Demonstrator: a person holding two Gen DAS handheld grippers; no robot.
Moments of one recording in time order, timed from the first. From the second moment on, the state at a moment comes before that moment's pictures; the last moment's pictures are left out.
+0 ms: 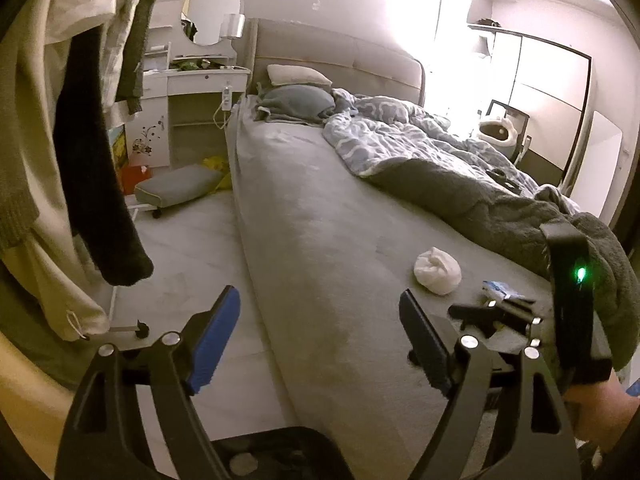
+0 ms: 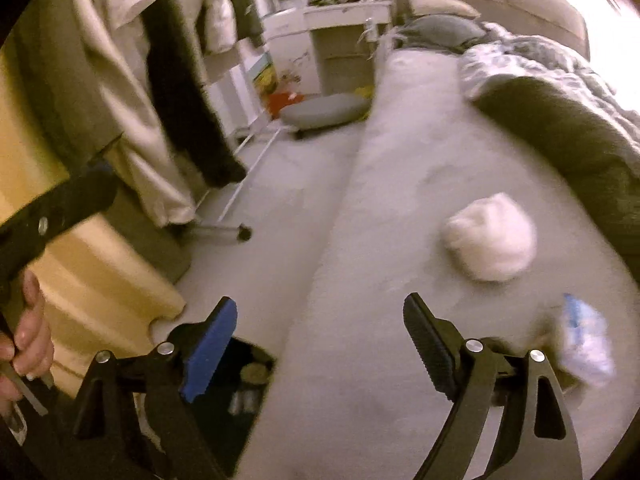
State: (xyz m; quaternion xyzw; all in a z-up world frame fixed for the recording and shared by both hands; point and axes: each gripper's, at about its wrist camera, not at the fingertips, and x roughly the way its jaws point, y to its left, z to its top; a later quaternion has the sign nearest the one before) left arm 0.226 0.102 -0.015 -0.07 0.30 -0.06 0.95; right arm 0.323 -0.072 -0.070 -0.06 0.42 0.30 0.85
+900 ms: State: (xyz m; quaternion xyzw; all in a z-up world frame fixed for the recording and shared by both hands) left arm 0.279 -0.006 -0.049 -0.01 0.33 -0.14 0.93; right arm 0.382 -0.218 -0.081 0.07 0.43 0.12 0.89
